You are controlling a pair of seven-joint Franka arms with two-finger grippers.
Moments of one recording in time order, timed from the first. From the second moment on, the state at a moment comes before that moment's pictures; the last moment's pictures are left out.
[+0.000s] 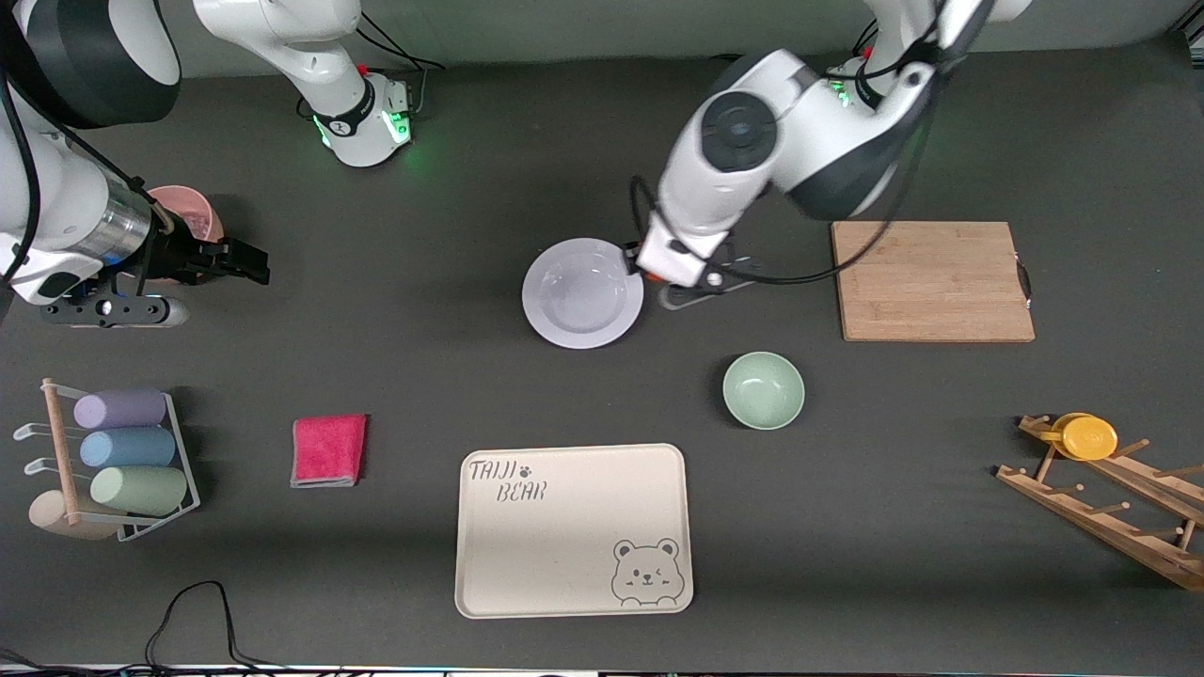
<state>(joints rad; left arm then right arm) -0.29 0.37 -0.55 -1.66 -0.01 1.98 -1.18 -0.01 0.02 0.13 -1.69 0.01 1.55 0.16</state>
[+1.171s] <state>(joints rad) -0.53 0.74 -0.53 -1.64 0.37 2.29 -1.57 -0.01 0.02 0.13 -1.74 0.03 1.60 0.16</state>
